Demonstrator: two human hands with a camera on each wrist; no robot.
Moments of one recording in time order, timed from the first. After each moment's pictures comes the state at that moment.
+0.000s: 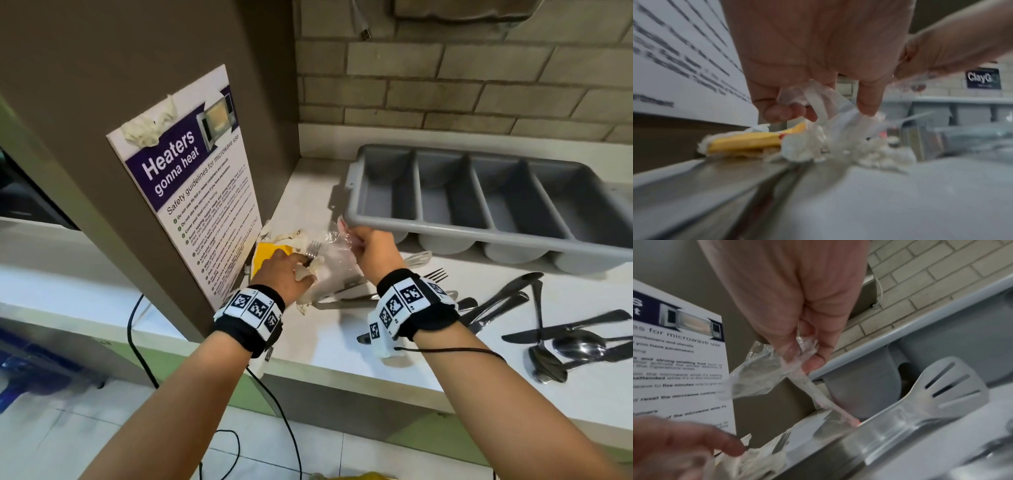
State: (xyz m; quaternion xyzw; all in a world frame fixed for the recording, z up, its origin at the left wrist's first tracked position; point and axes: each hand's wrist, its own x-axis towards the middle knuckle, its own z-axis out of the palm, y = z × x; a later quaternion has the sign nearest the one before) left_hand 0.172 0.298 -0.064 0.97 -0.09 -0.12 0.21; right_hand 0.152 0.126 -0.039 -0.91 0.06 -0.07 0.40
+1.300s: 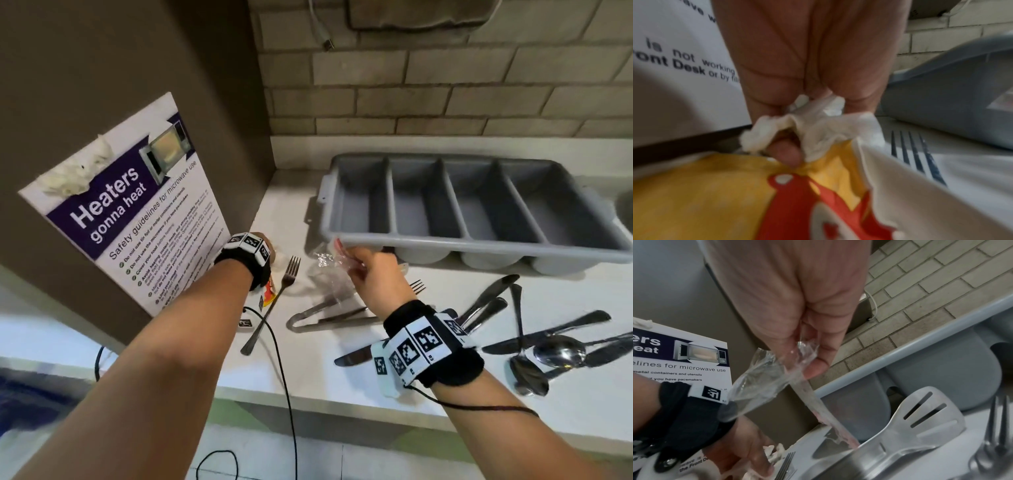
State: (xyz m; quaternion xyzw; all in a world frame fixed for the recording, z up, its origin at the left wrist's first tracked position) left_hand 0.283 0.259 -0.043 0.98 -0.01 -0.20 0.01; right_hand 0.115 0.094 -0.010 -0.91 0.05 -0.08 0.40
